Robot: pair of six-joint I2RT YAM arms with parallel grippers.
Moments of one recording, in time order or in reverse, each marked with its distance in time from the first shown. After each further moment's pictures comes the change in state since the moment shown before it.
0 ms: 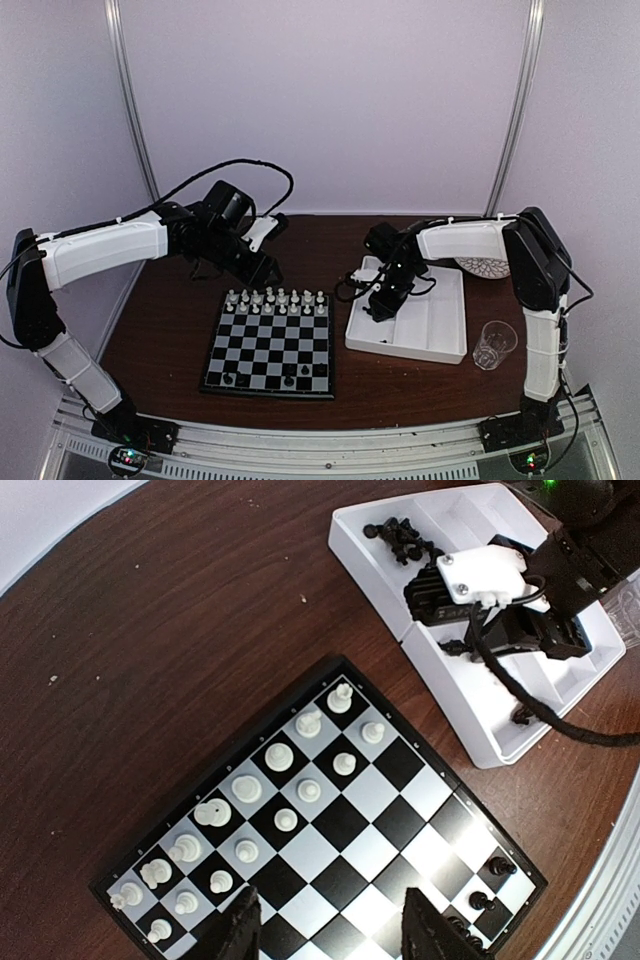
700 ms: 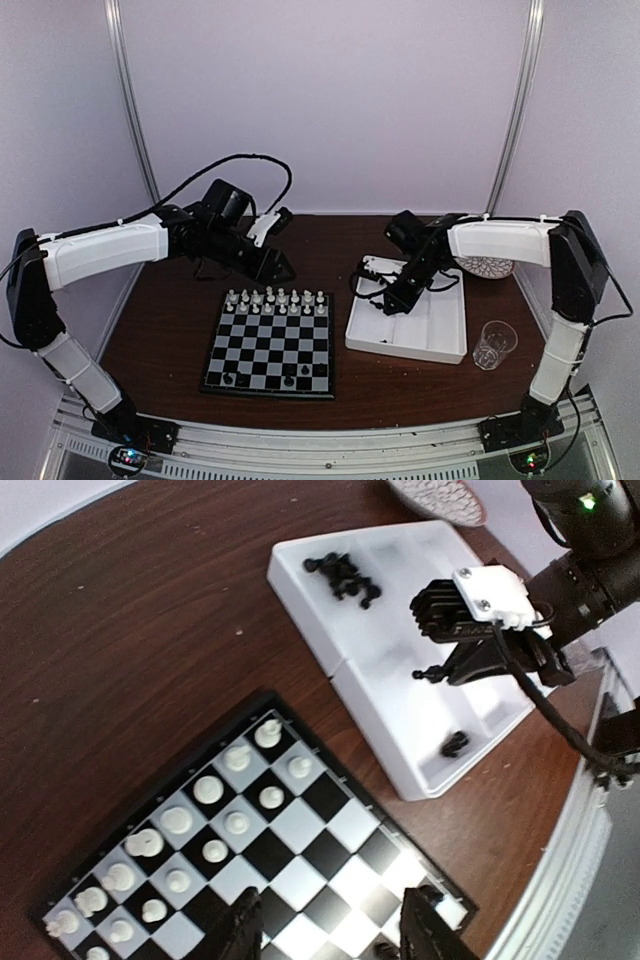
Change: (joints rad) left arm 0.002 -0.003 -0.023 0.087 0.127 -0.087; right arm -0.014 -0.174 -0.134 0.023 -0.028 -0.018
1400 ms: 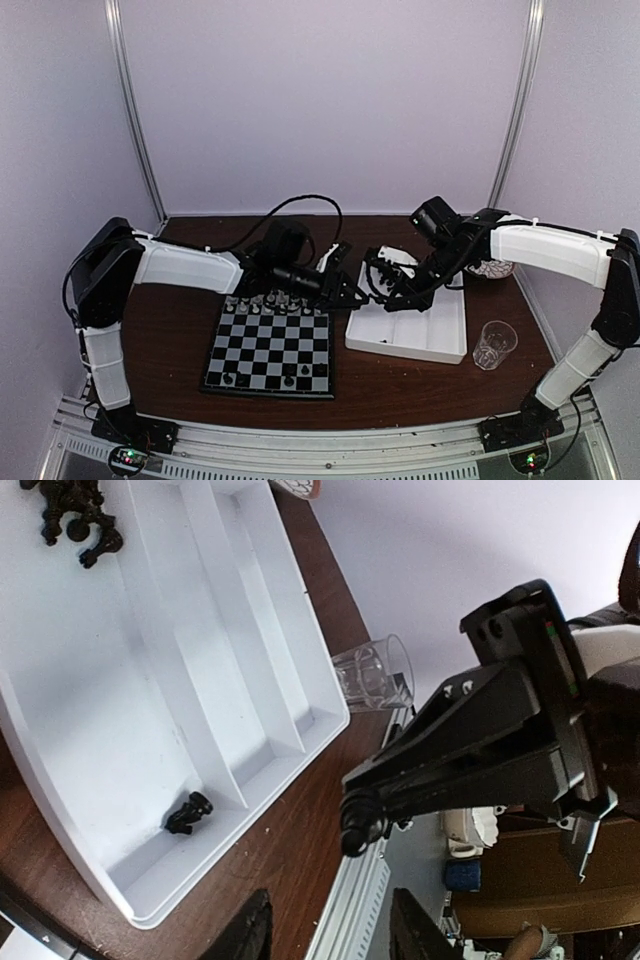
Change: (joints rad) left arm -0.157 0.375 -0.004 0.693 0.463 -0.692; right arm 0.000 -0.333 -0.143 0.024 -0.251 -0.073
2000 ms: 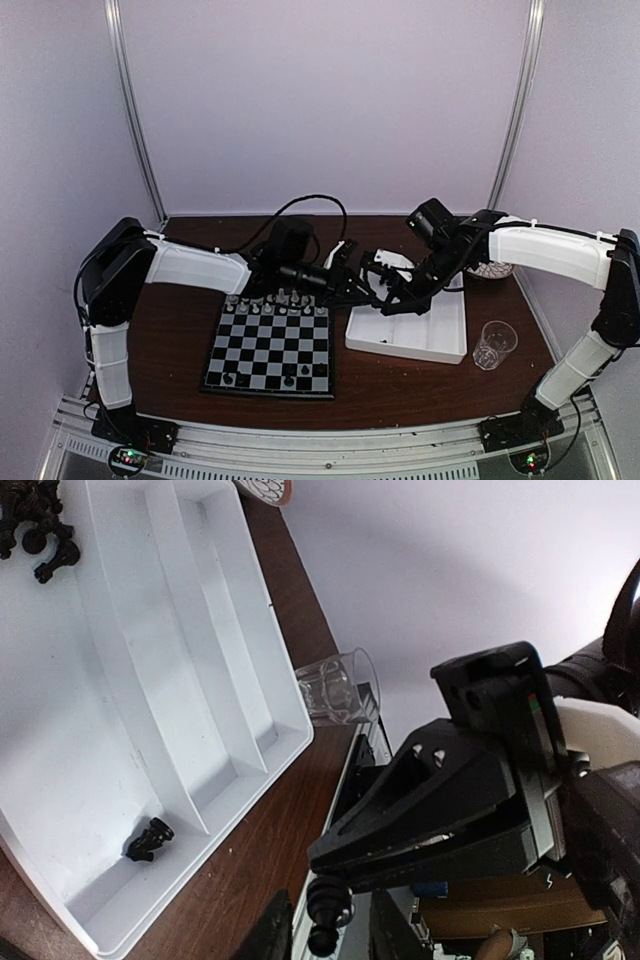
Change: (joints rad) left arm -0.005 0.060 0.042 0.124 0.056 -0.128; right arm 0.029 0.000 0.000 -0.002 -0.017 -0.017
